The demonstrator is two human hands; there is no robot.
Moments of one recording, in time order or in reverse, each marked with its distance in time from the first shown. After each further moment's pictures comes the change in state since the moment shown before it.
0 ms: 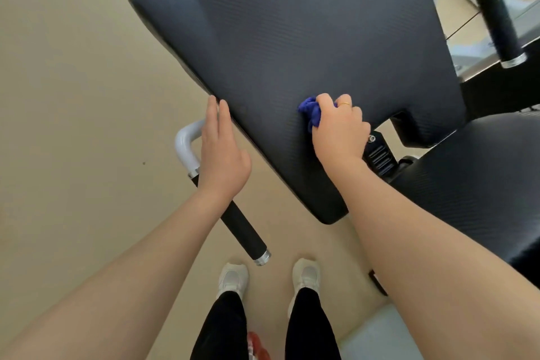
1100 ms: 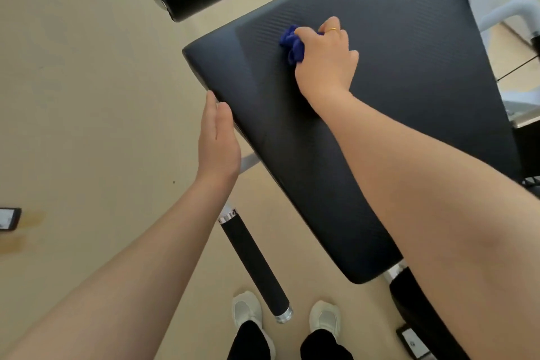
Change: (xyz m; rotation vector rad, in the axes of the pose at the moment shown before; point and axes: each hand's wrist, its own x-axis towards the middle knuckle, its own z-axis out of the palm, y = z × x) left_hand 0.070 0.011 -0.056 -0.589 0.219 -0.274; right_hand 0.130 -0.115 -0.056 0.198 0.174 -0.272
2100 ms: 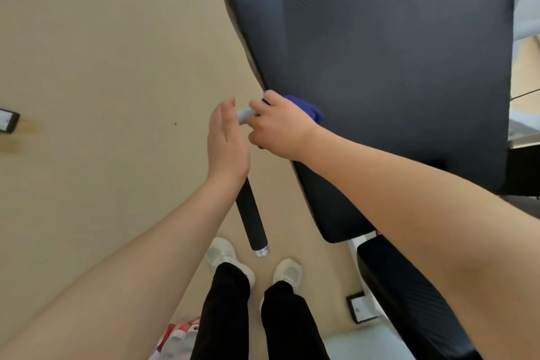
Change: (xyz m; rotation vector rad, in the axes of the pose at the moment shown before) left_hand -0.073 -0.026 -0.003 -0.142 0.220 -0.198; right_hand -0.116 -0.027 0.012 -0.798 -0.428 -1.456
